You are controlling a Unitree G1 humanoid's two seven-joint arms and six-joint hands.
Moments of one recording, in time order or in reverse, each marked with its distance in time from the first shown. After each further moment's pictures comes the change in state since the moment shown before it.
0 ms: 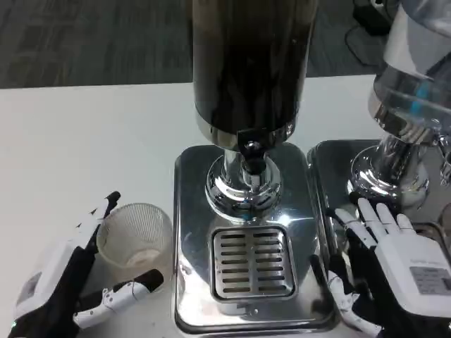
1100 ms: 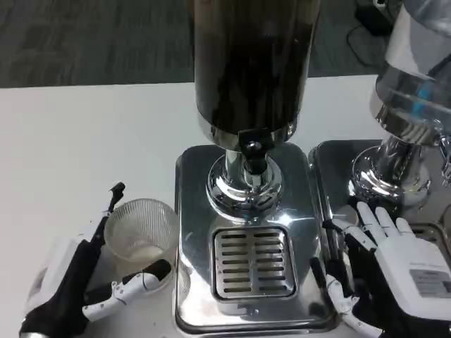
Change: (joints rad) left arm -0.066 -0.036 -0.020 0.118 -0.052 -0.091 0.012; right arm 0.018 0.002 -0.003 -0.023 0.004 0.002 0.023
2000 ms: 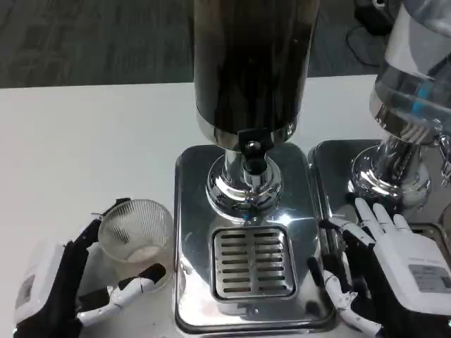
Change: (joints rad) left arm 0.041 -0.008 0.005 -0.032 0.094 -0.009 0.204; right arm -0.017 -0.001 -0.002 -0.003 0.023 0.001 0.021
